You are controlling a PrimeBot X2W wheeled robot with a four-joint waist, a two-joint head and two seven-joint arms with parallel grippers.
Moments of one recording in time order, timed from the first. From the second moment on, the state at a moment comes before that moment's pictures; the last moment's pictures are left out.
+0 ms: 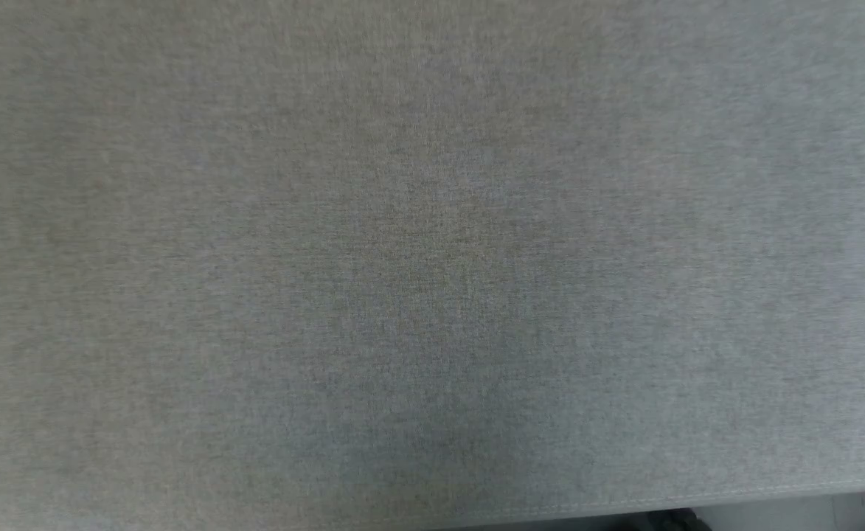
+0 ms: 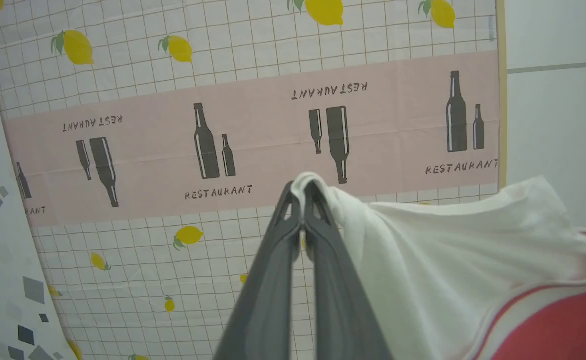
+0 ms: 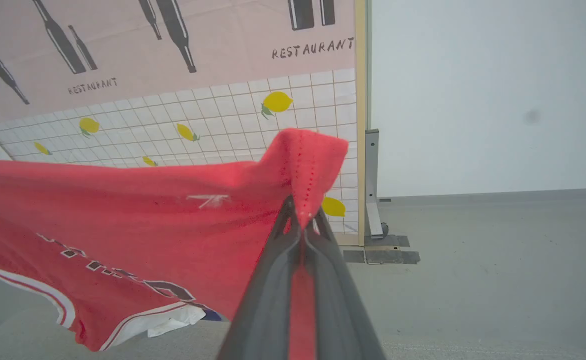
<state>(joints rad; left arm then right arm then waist) -1.89 0.40 -0.34 0.57 -0.30 0.10 0.10 -1.69 -0.22 -0.25 0.42 0.32 0.13 0.72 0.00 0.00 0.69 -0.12</state>
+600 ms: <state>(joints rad) -1.45 0.29 -0.33 0.68 -0.47 0.02 -0.10 -1.26 -0.33 -0.05 0.39 0.59 0.13 0.57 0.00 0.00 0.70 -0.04</state>
